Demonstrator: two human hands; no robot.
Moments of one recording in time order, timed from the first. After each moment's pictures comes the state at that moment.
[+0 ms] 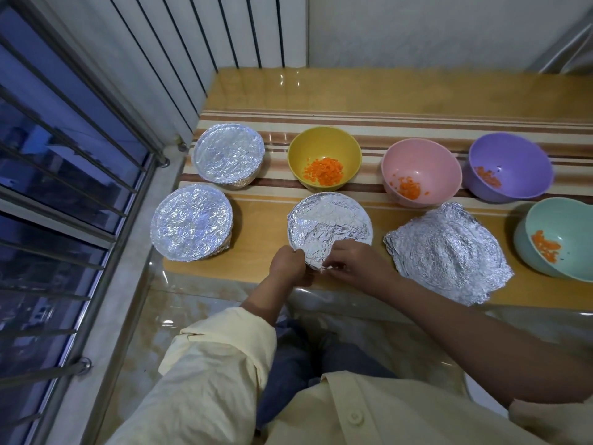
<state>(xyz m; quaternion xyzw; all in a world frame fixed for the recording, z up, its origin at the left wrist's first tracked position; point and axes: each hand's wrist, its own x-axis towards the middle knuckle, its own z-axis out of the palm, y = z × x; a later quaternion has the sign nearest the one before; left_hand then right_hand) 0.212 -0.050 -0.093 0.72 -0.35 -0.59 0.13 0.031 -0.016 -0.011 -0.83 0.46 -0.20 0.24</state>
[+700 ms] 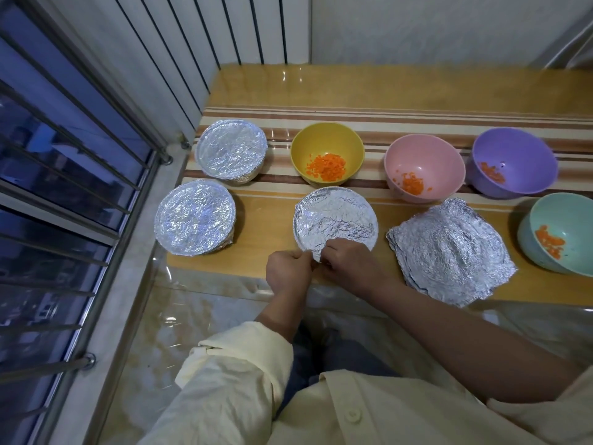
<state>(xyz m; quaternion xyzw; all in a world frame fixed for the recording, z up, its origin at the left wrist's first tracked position) 0.195 -0.003 -0.002 0.79 -0.35 -0.45 0.22 0.060 -0.010 -0.014 -0.85 0.48 -0.18 0.11</state>
